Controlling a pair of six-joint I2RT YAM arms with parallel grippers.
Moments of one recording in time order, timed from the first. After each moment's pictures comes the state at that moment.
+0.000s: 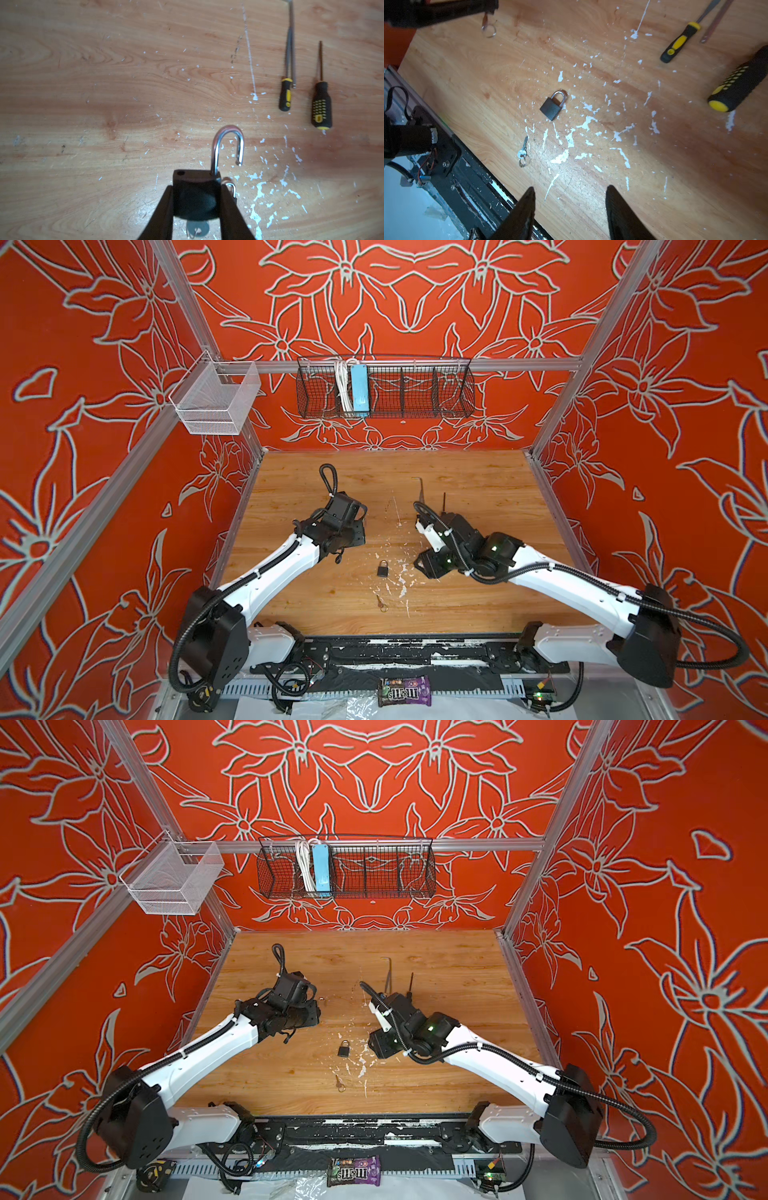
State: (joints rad) left arm -0.44 1.34 0.96 -0.63 -0.10 -0.62; right arm 0.88 1.25 0.94 -0.62 -0.07 0.41
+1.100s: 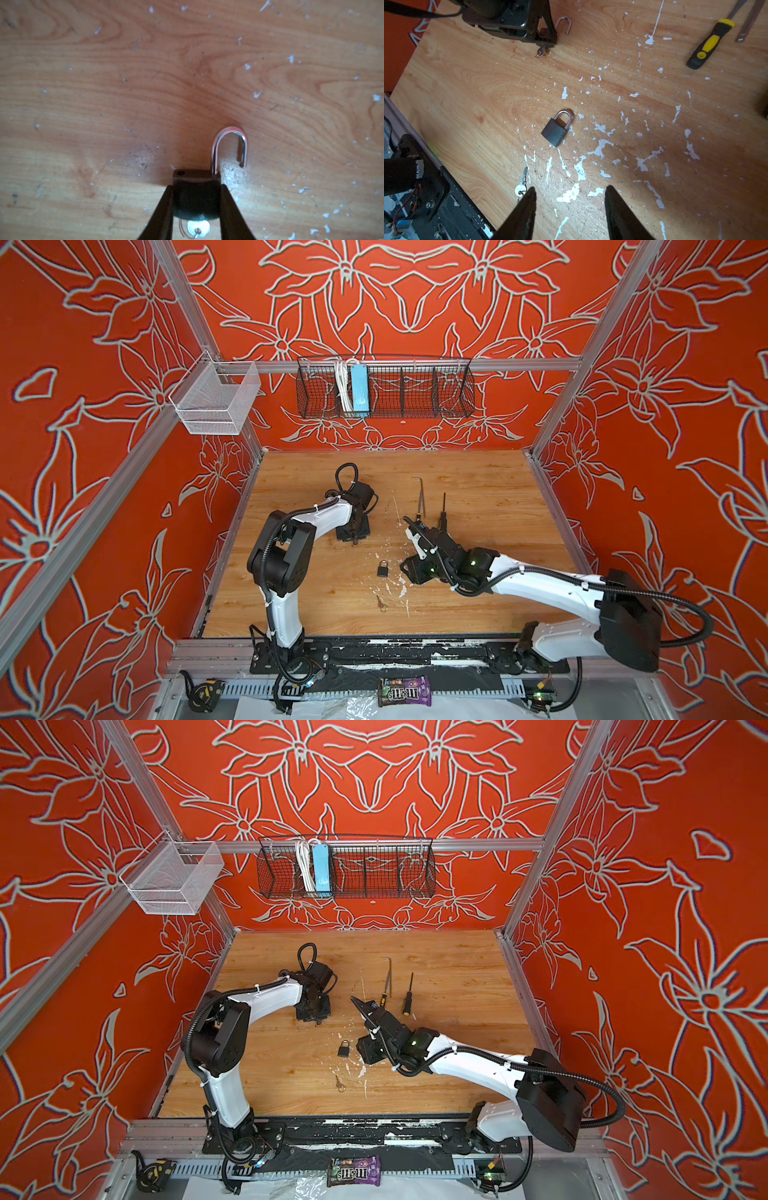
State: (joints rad) left arm -0.37 1.88 1.24 -0.72 -0.10 -0.63; right arm 0.95 1.35 0.82 -0.31 0.03 0.53
